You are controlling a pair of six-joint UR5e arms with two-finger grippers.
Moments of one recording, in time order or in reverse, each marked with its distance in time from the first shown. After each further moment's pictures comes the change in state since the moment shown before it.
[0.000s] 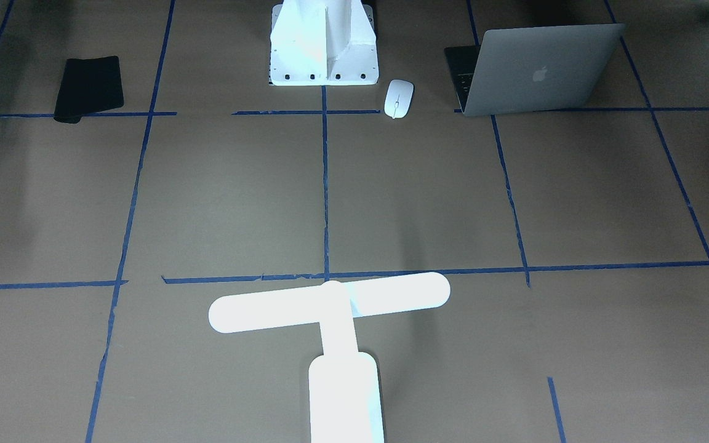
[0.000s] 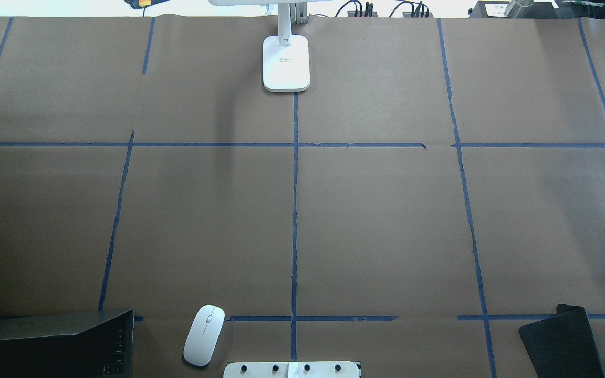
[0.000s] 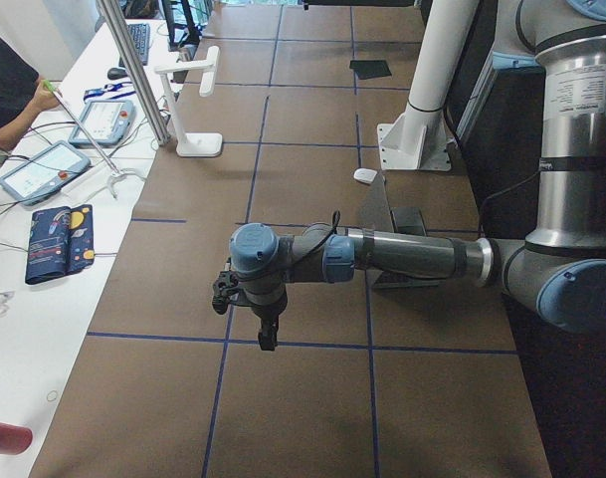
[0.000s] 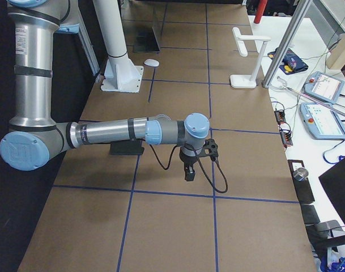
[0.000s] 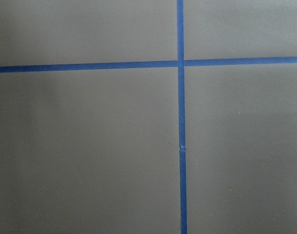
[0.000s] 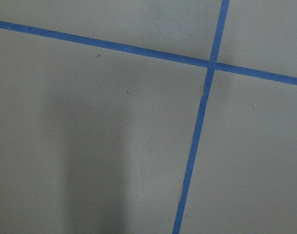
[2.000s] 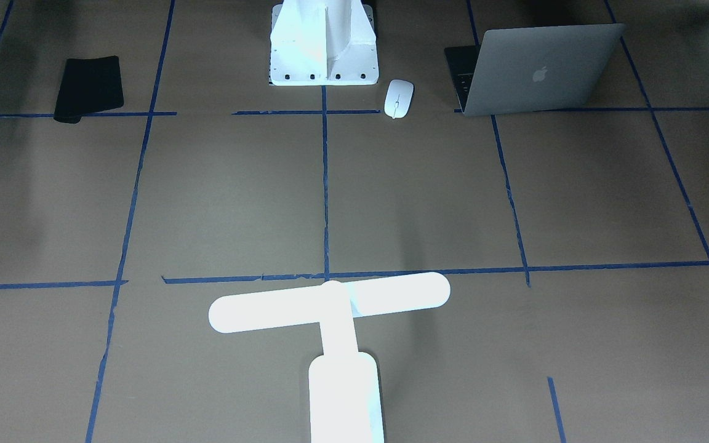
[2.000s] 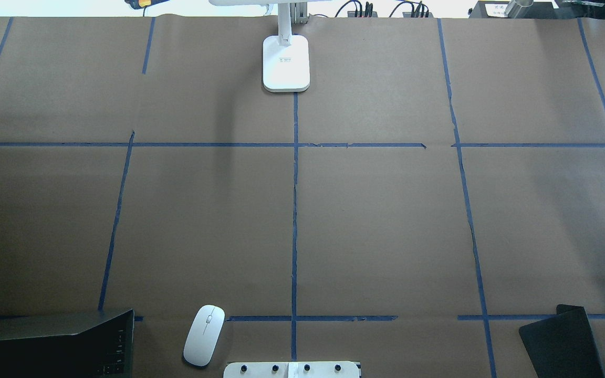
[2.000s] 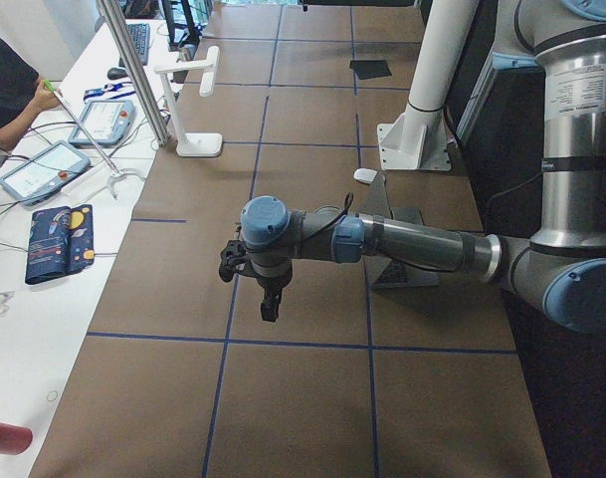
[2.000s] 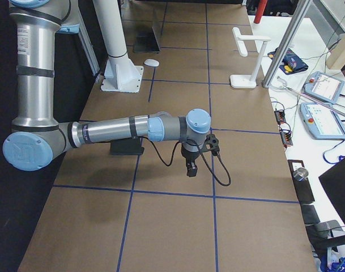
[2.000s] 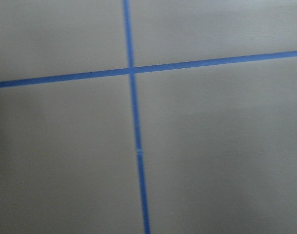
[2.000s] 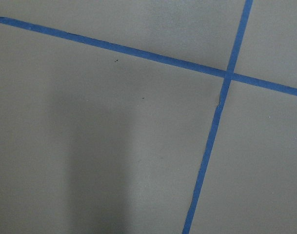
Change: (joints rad) left arm 0.102 0.079 -0.196 -0.064 -0.155 -0.003; right arm -0.027 0.012 0.014 0.002 0.000 -0.010
